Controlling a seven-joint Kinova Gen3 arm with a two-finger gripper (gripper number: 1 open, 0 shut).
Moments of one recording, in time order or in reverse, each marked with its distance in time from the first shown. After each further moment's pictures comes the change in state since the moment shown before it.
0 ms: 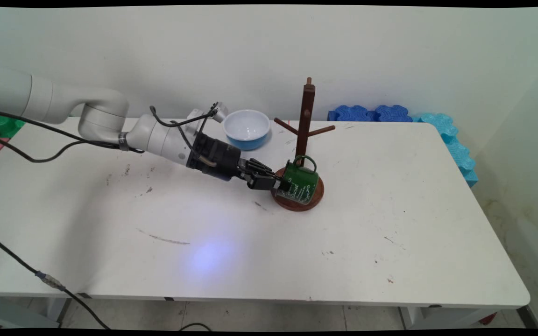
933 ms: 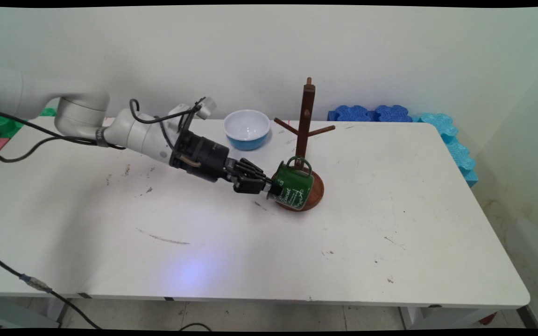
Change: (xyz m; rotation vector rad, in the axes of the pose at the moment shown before) arm 0.005 0.032 -0.027 -0.036 -0.017 0.035
